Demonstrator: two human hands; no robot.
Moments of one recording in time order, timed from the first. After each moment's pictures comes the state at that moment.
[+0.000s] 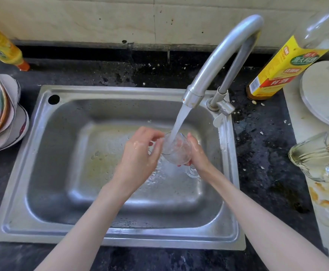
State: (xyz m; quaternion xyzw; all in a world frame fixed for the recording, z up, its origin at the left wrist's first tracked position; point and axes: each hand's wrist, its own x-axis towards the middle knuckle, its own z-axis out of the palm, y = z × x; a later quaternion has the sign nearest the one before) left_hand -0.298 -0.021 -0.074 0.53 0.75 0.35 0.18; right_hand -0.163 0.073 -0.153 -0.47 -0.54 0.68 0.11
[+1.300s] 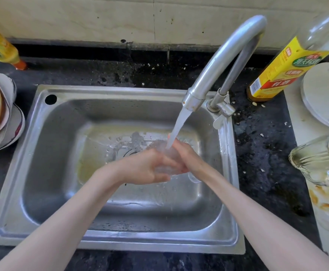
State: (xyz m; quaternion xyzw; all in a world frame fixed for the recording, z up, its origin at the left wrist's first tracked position) left_hand -0.315 -0.007 -0.068 0.65 0.56 0.07 0.51; right_hand -0.181 0.069 -0.135 -0.41 -0.53 0.74 0.02
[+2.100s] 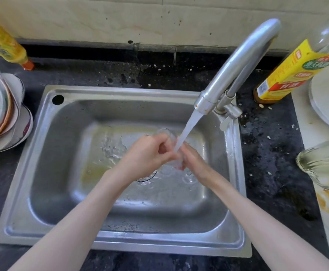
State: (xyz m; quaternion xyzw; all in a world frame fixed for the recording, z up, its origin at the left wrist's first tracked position) left_hand -0.318 -0.001 -0.069 0.55 0.72 0.22 0.35; right_hand -0.180 0.061 -0.131 -0.38 -0.56 0.73 0.07
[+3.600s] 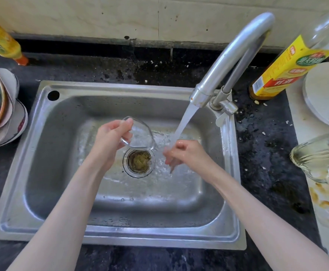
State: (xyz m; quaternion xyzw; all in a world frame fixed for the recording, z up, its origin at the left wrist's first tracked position) left_hand -0.365 -0.015 -0.097 0.13 0.73 0.50 0.45; right_hand -0.178 0.061 -0.095 -0.45 -0.61 0.65 0.03
